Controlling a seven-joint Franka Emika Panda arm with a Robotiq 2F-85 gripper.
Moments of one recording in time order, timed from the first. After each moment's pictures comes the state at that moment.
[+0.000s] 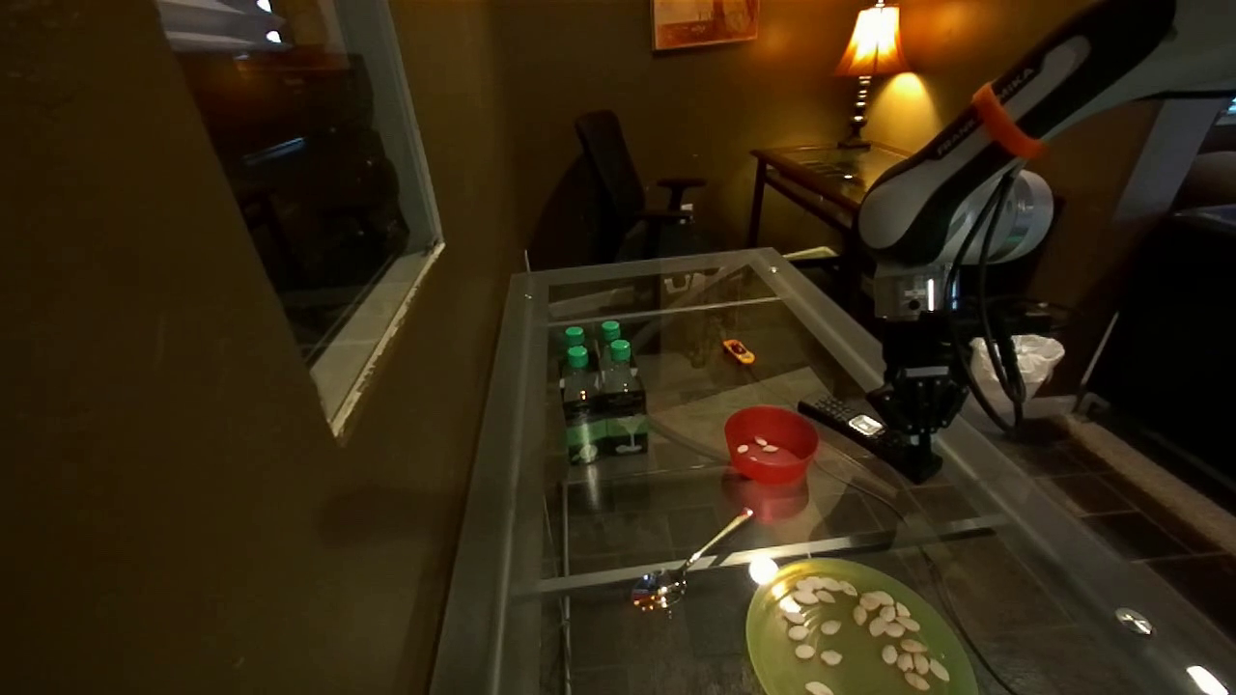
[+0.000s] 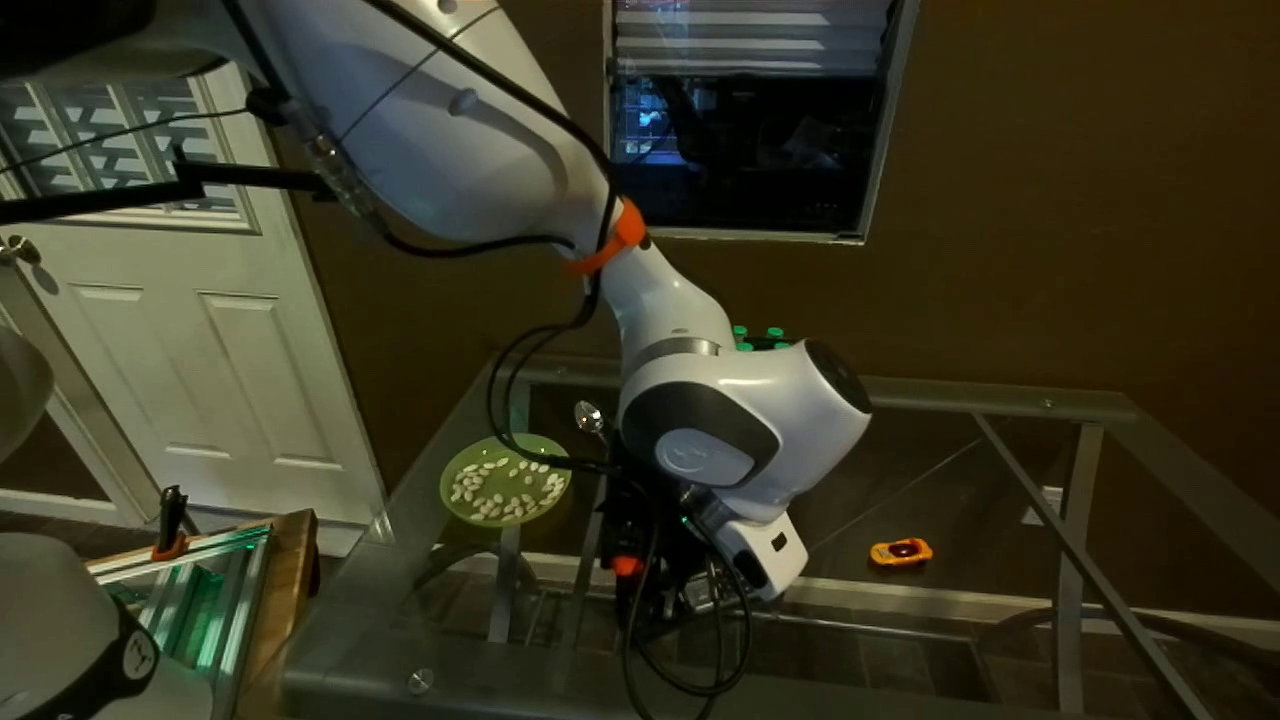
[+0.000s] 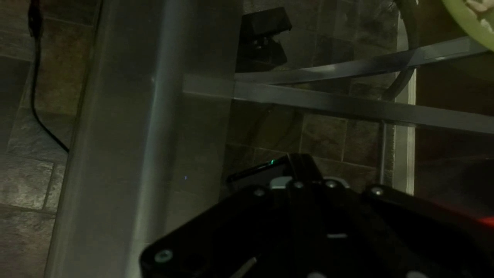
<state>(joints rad) -0.11 0.46 -0.08 -2.05 0.23 2.07 0.01</state>
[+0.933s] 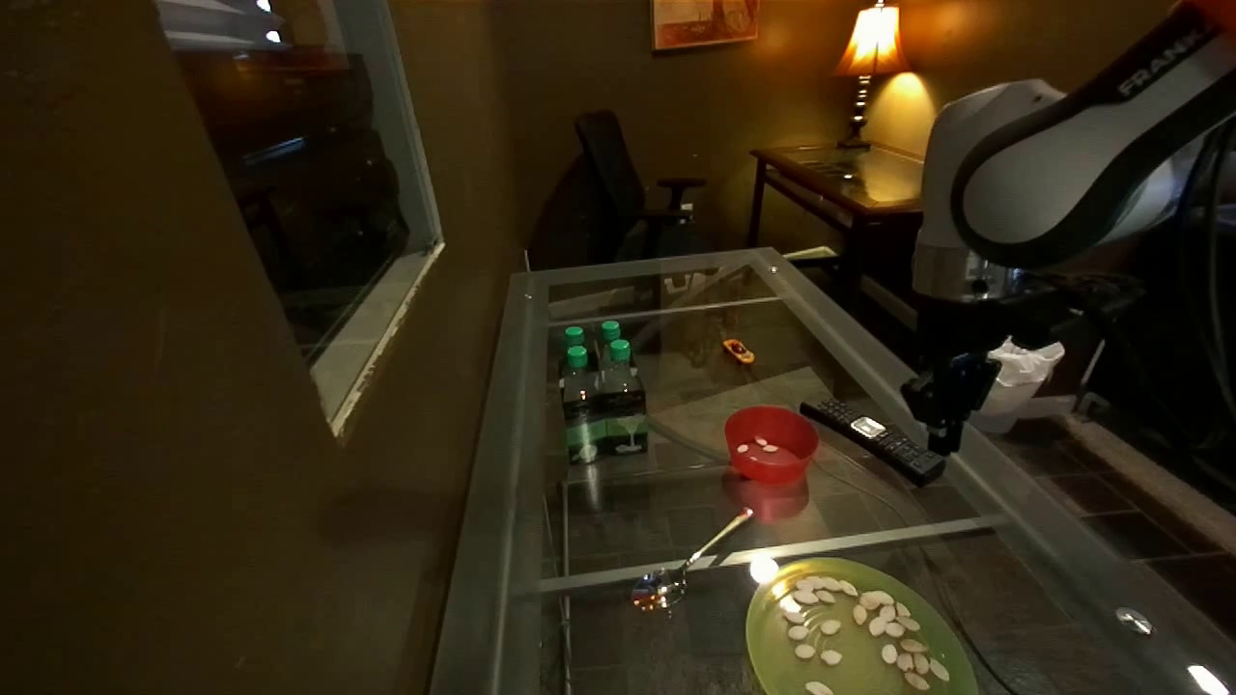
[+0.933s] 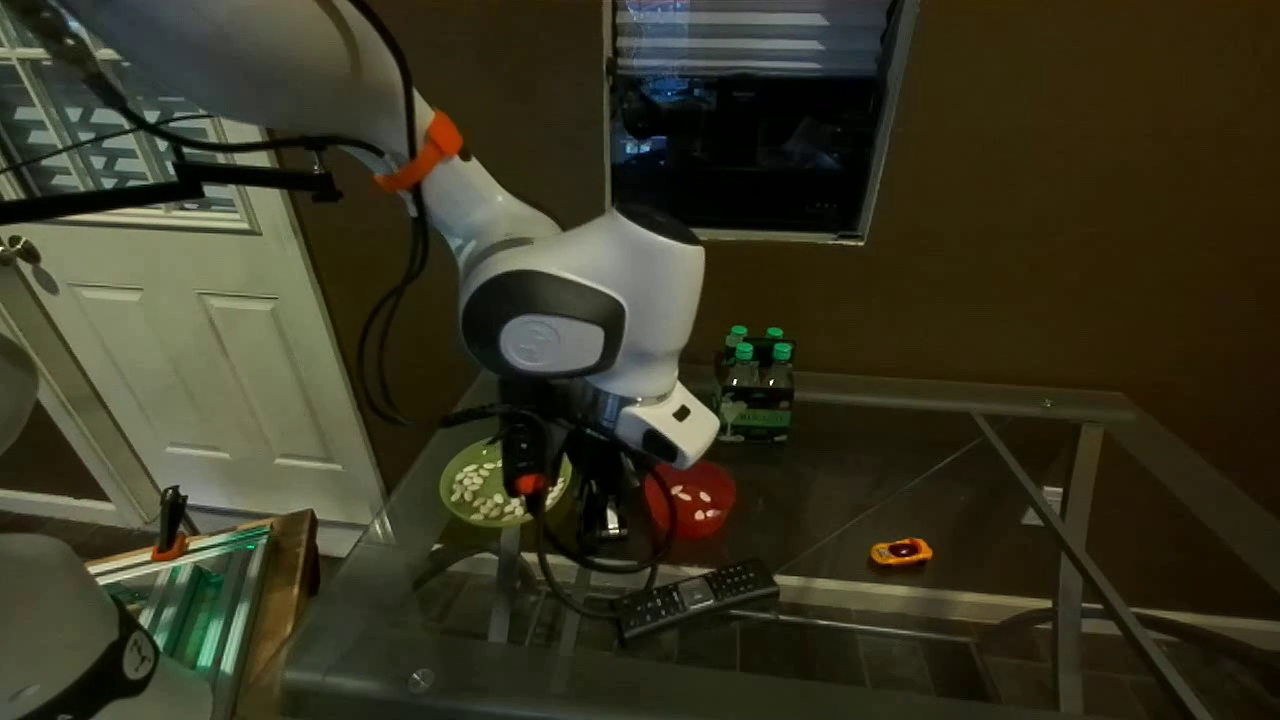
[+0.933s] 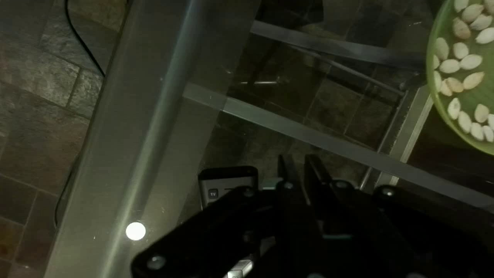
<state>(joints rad) -0.01 0.08 -0.05 -2.43 0.06 2.34 0.02</state>
